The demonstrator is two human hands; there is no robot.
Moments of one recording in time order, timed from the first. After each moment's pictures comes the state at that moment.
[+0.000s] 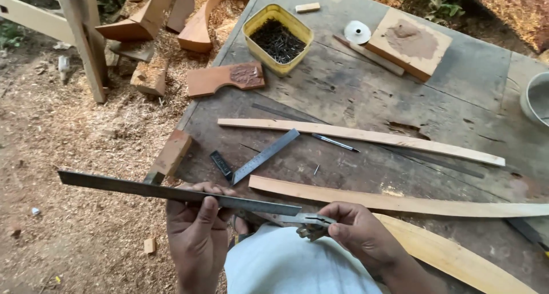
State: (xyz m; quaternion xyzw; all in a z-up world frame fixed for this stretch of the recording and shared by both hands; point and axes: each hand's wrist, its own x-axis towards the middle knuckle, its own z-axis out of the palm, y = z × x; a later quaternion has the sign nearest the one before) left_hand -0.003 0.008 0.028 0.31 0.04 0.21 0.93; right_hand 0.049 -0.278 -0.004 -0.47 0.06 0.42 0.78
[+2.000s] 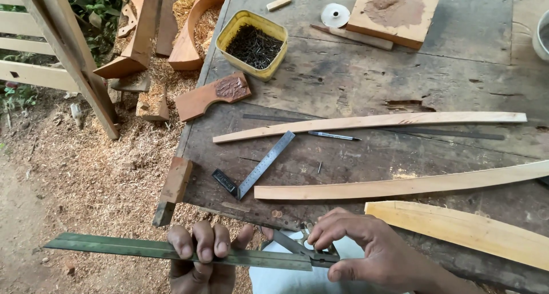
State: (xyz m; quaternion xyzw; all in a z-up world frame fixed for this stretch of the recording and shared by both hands) left_hand -0.017 0.028 0.009 0.24 -0.04 0.06 0.97; right_hand 0.044 -0.273 0.051 -0.64 -0.18 0.32 0.68
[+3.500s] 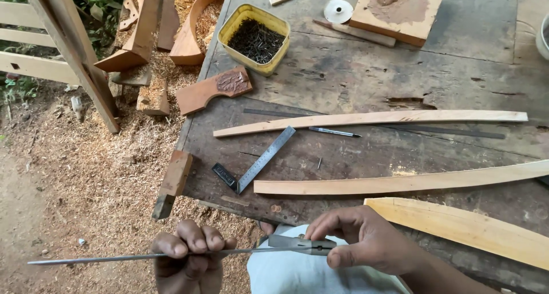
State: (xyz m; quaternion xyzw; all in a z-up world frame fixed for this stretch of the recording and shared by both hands) left_hand -0.029 0.043 0.008 0.28 -0.09 0.10 0.95; right_hand 0.045 -0.268 0.038 -0.51 -0.06 0.42 0.75
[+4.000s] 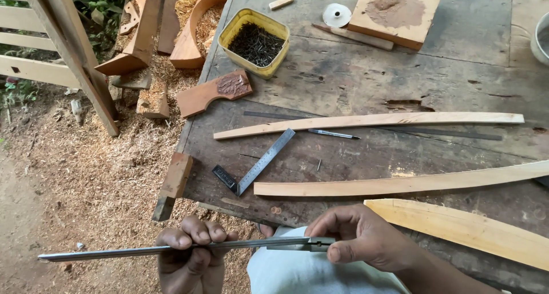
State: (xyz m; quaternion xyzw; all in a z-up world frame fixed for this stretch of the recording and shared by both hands) left_hand -0.026 0.041 0.009 0.28 -0.06 0.10 0.95; right_hand 0.046 -0.265 0.037 -0.47 0.00 0.44 0.76
